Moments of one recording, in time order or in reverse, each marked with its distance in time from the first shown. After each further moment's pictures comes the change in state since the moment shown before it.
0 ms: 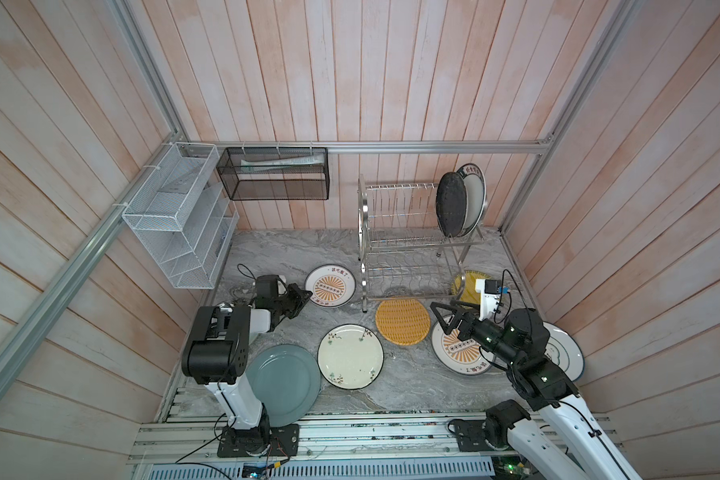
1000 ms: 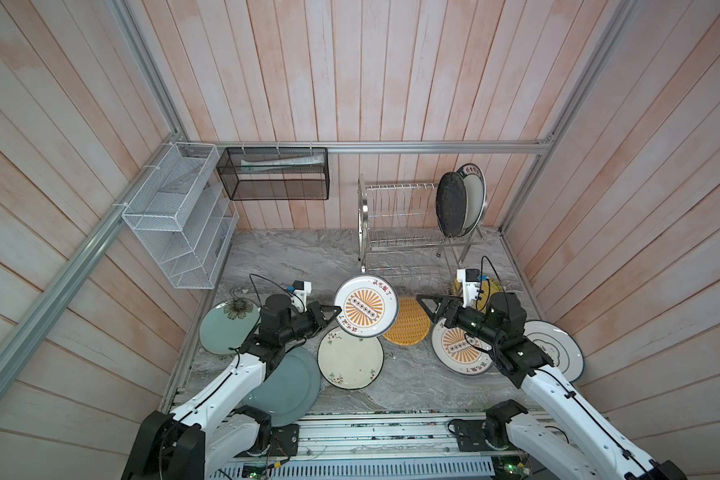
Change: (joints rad) left arm -0.403 -0.632 -0.202 -0.146 -0.002 -0.074; right arm 0.000 0.235 -0.003 0.220 -0.135 0.101
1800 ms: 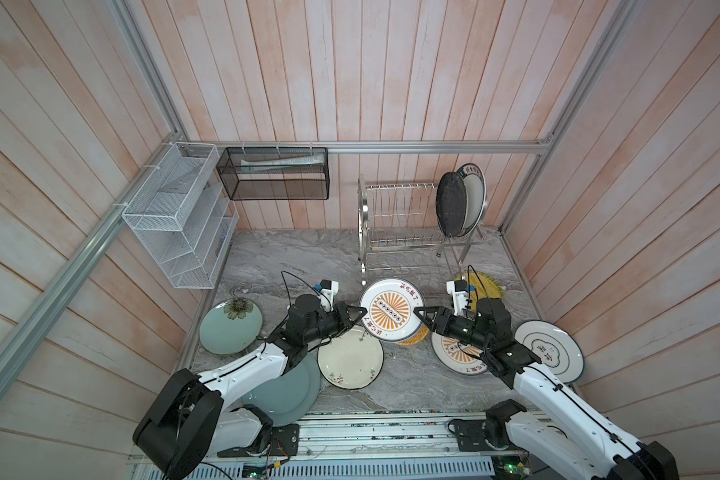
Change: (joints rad) left arm -0.191 0.175 0.056 0.187 -0.109 -0.064; right arm 0.032 0.056 -0.087 0.013 -0.024 0.129
